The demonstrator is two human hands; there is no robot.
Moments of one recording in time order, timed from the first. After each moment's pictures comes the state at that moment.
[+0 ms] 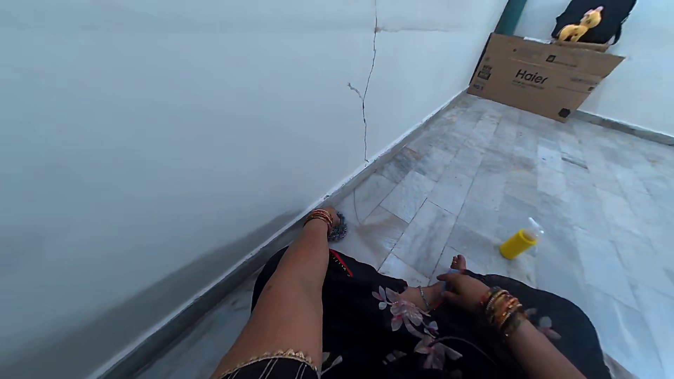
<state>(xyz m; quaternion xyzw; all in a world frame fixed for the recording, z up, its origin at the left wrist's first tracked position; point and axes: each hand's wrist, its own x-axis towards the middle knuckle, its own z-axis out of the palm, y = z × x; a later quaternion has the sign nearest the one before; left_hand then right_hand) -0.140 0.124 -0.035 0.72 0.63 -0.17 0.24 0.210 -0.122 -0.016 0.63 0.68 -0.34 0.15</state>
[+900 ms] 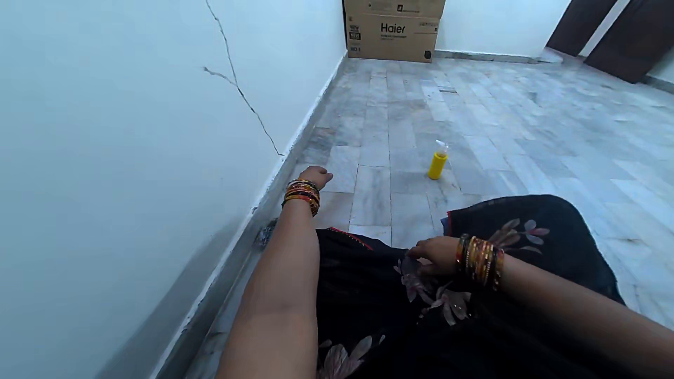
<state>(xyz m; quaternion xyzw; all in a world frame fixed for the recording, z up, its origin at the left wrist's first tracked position) -0.018 0.105 0.042 0.80 0.47 0.03 0.38 0.133 -0.216 0.036 0.65 0.66 -0.36 0.13</state>
